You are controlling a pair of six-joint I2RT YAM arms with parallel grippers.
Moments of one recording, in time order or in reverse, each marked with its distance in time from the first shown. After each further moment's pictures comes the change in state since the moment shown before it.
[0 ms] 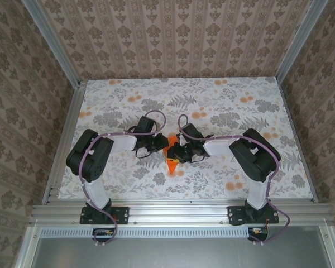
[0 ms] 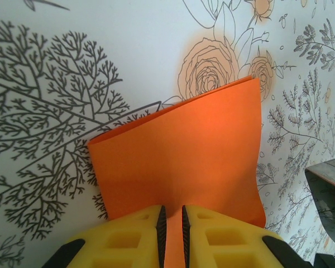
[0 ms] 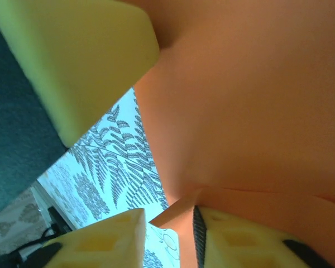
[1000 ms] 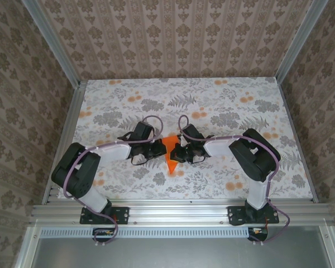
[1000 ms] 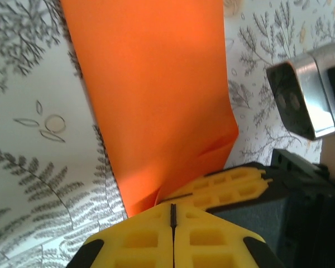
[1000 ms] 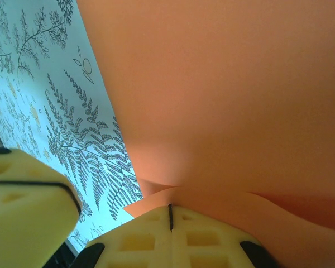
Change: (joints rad) left arm -0.053 -0.222 -0.130 -0.084 0.009 -0.031; right arm -0.003 0.003 -0.014 -0.011 0.029 -0.036
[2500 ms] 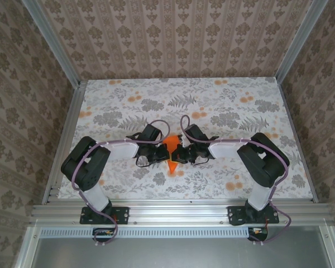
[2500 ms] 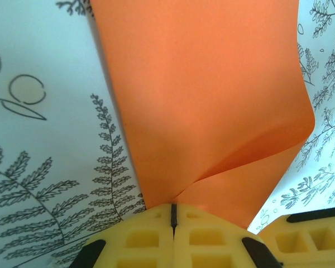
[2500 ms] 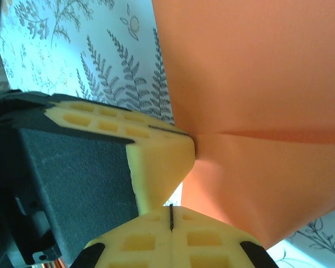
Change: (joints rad) left arm -0.064 0.119 0.061 -0.077 -0.043 -0.008; right arm 0.008 -0.103 -0.060 -0.007 -0.057 -0.056
